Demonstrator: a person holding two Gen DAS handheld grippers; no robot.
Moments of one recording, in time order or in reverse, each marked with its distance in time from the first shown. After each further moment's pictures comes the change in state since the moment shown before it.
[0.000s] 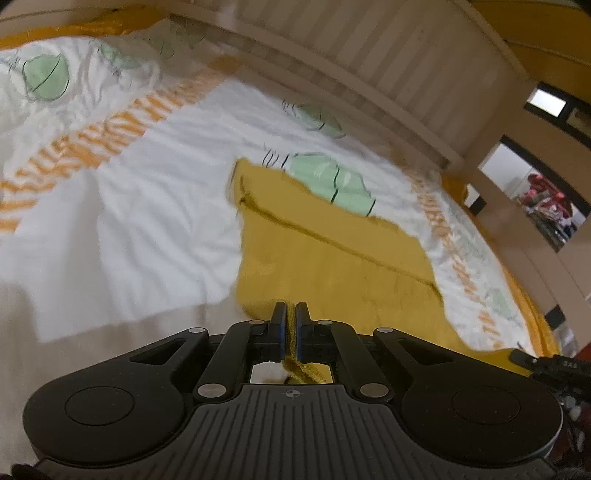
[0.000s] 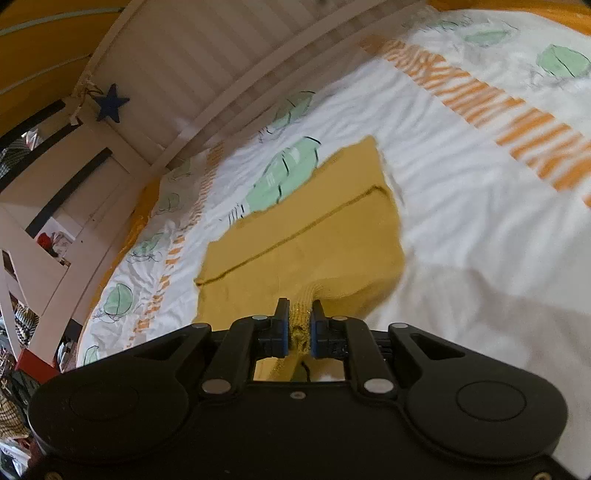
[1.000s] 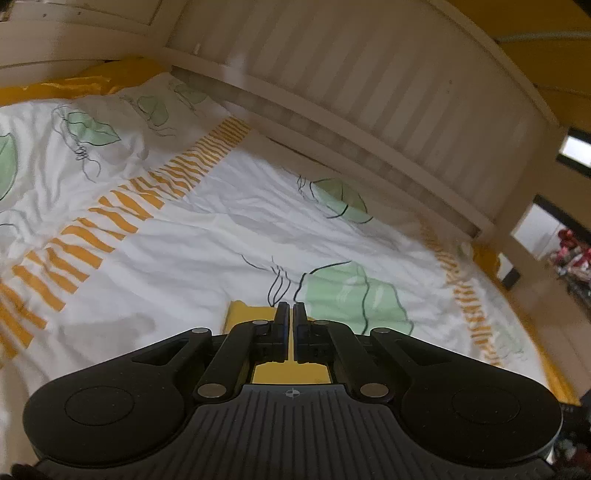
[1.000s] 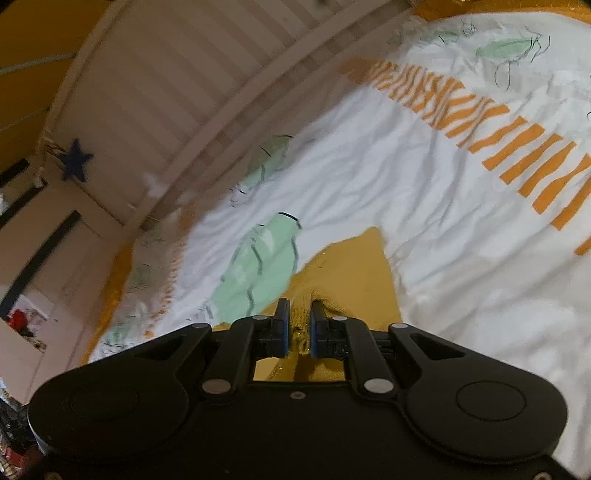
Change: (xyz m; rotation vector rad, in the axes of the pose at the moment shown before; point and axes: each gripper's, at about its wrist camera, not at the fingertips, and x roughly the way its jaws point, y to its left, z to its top) left arm 0.124 0.006 0.147 0.003 -0.177 0.066; right arm 0.144 -0.043 0.132 0.095 -0.095 -0.021
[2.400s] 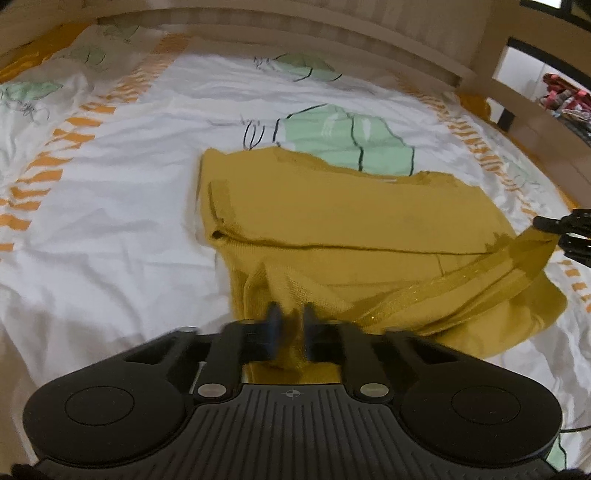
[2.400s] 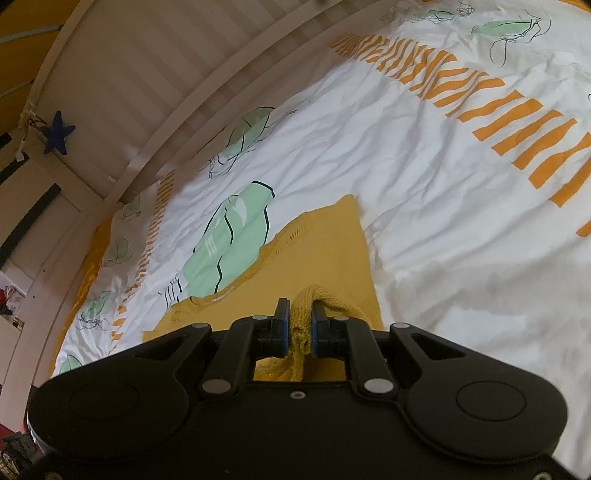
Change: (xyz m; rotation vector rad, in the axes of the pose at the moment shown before) left arm 0.025 -0.015 -0.101 0.285 0.335 0.020; right arm 0.019 -0.011 -0.009 -0.028 0.075 -0.051
